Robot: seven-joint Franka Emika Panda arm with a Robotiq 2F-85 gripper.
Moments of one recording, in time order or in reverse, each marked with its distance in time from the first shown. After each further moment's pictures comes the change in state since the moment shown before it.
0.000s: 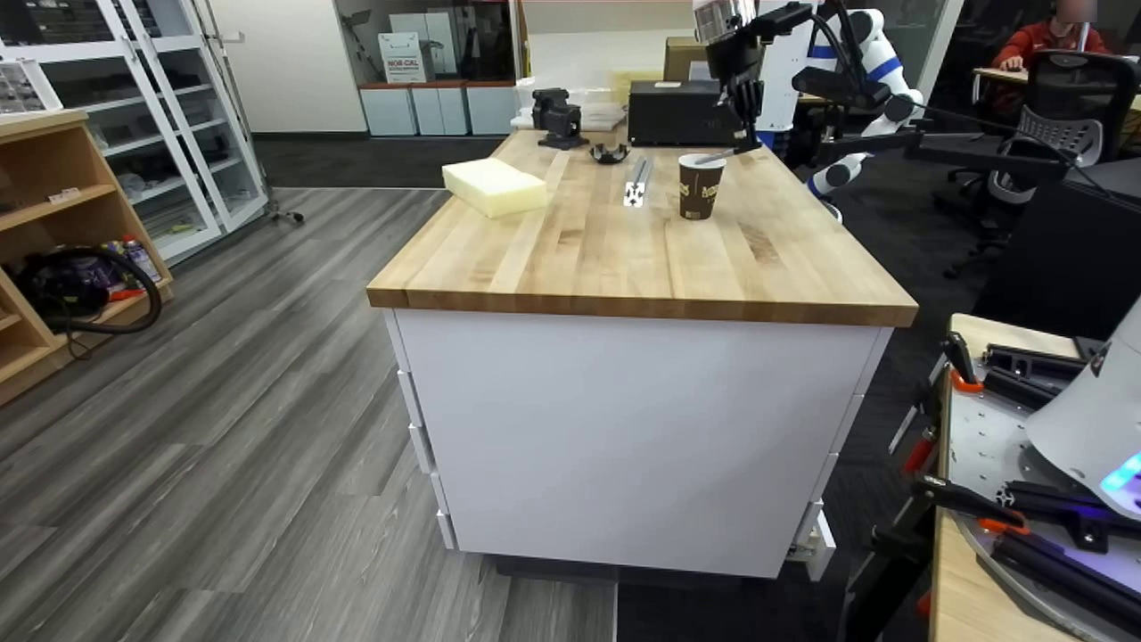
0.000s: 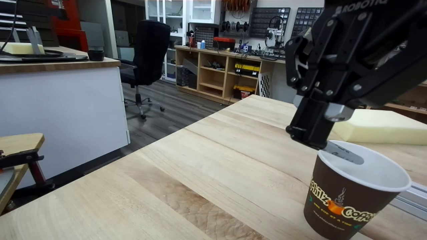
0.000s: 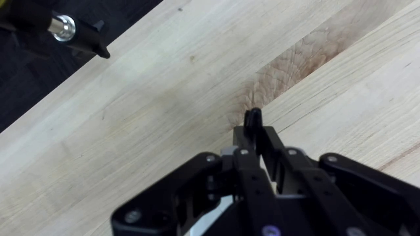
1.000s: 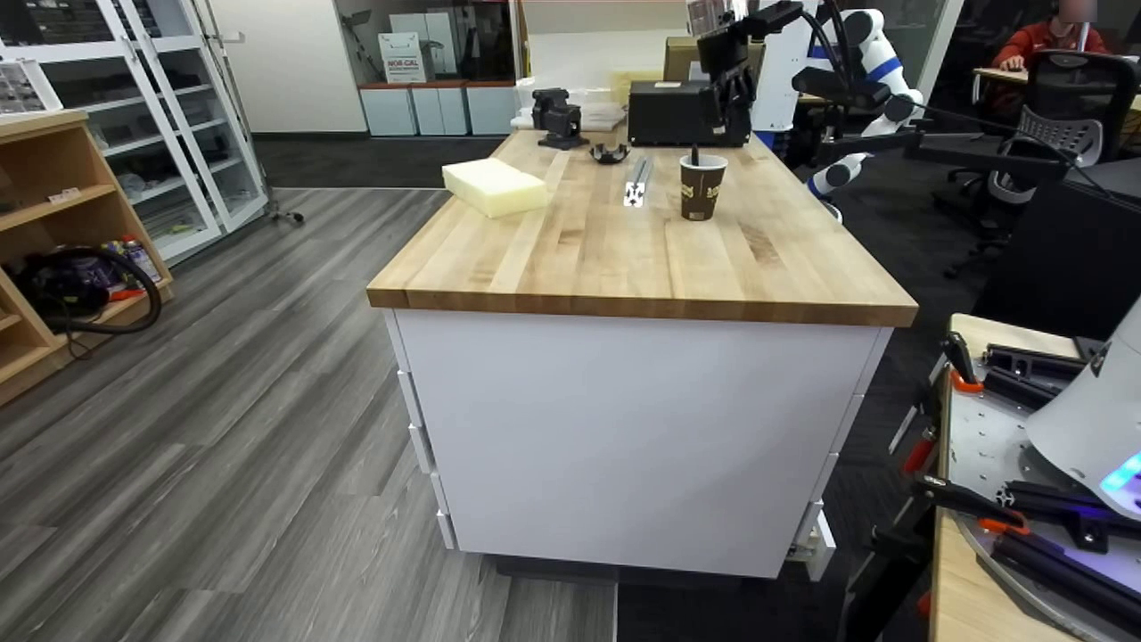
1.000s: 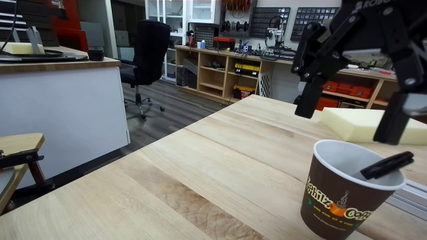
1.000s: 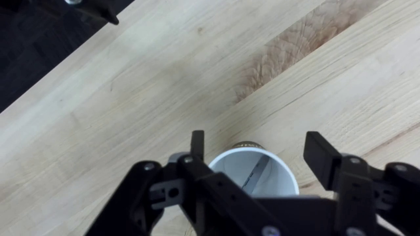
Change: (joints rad) arm -0.006 0.018 0.010 0.036 -0.010 0.056 -0.004
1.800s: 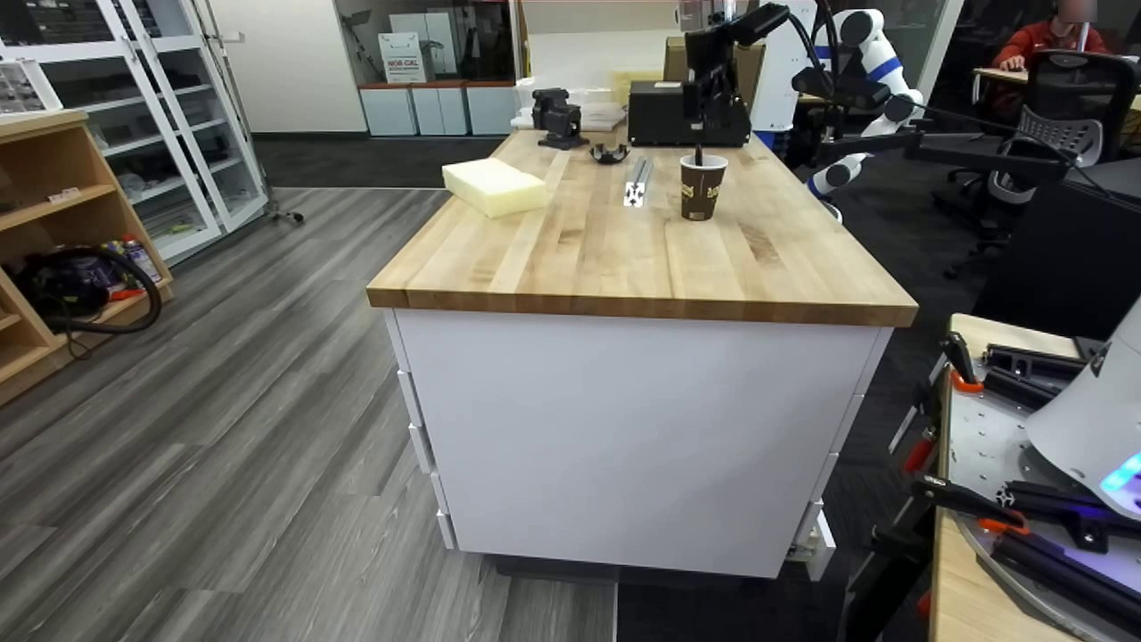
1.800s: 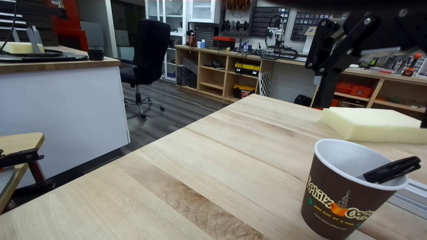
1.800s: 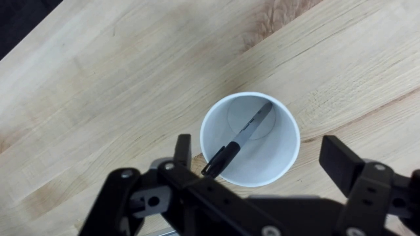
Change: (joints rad) arm 0.008 -0.004 0.009 -0.022 -0.016 0.164 0.000
